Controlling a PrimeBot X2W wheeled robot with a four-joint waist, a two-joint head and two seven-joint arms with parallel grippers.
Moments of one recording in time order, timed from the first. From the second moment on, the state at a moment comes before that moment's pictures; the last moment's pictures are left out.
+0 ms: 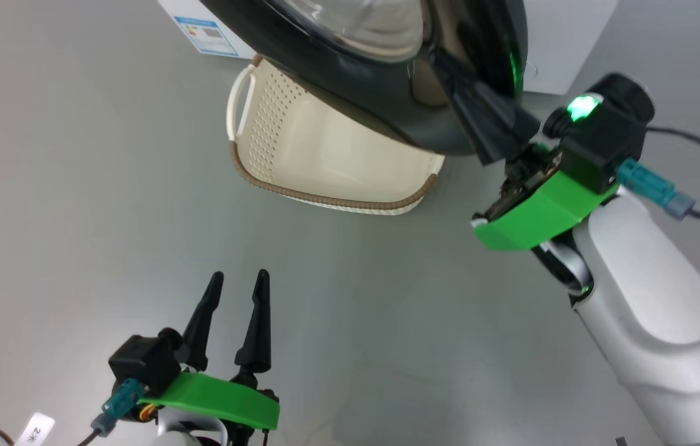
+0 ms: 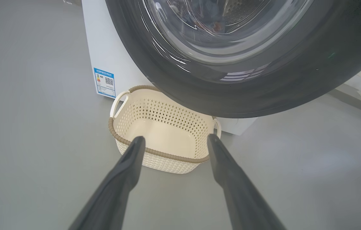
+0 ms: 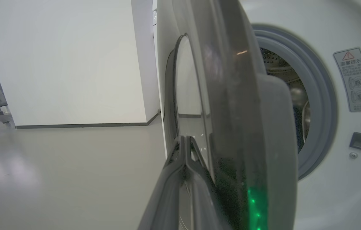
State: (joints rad) left arm -0.16 0.04 -0.33 0.12 -0.51 -0.01 -0.26; right arm -0.75 -0.24 0.46 0.21 0.31 0.13 -0.26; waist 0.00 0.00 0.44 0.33
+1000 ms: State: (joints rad) left arm -0.23 0.04 -0.43 0.03 -0.53 0.03 -0.26; right arm -1.14 -0.37 0.42 0.32 0.31 0.13 -0.26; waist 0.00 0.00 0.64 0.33
